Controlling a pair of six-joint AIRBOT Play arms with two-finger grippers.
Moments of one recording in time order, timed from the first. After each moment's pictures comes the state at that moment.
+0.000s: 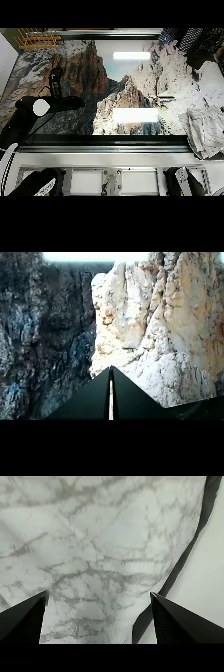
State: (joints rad) left arm -0.30 -0.99 0.93 1.36 -0.90 -1.77; right arm -0.93 -0.82 0.81 -1.64 1.06 1.75
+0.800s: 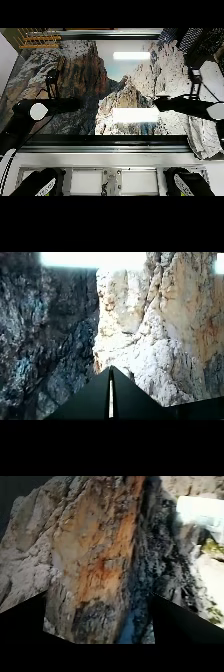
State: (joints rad) left arm -0.30 -0.93 0.89 1.36 -0.88 -1.81; right arm 0.00 -0.86 0.83 -0.98 0.92 1.22
